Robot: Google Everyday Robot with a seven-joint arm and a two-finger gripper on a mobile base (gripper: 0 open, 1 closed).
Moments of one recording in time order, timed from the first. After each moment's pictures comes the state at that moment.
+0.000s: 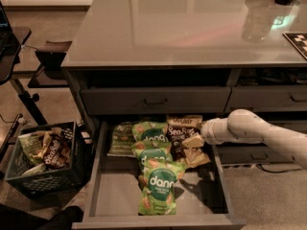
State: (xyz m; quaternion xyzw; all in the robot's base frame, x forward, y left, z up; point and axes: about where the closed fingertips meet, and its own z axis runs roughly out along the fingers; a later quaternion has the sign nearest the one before) arm 0.641 -0.180 0.532 -0.40 0.84 0.13 0.33
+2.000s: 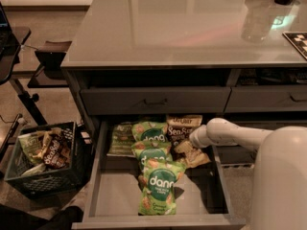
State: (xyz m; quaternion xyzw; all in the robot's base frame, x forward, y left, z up) arm 0.688 -0.168 0.428 -0.40 0.86 0.09 0.30
